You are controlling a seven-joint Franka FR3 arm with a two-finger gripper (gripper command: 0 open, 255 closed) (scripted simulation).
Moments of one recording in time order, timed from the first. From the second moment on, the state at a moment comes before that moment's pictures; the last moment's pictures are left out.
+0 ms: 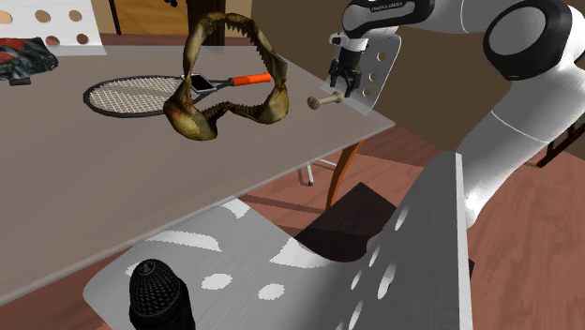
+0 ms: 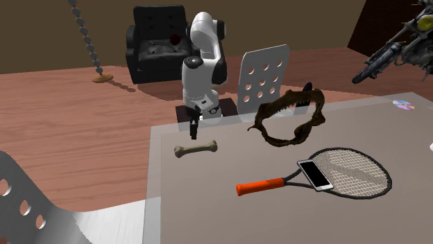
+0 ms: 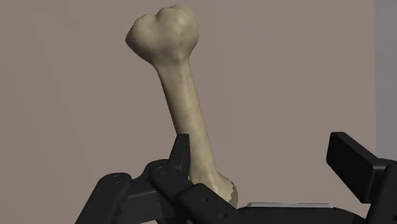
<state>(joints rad) 0.22 -0.07 -0.59 -1.99 -0.11 1.91 -1.62</state>
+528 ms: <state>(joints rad) 0.21 0.13 -0.60 -1.89 0.02 1.97 -1.91</state>
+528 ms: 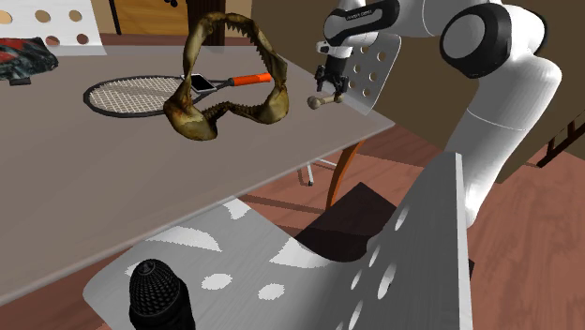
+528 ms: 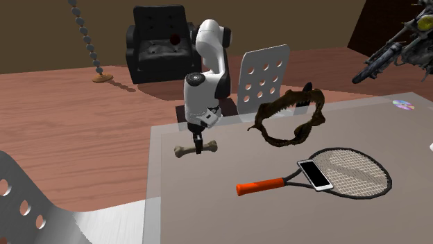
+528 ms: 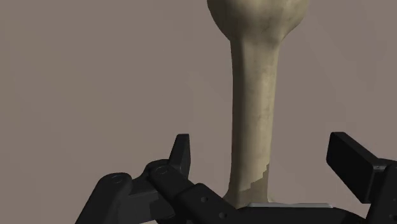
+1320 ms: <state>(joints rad) 0.21 0.14 -0.59 -1.92 0.03 2.02 -1.92</state>
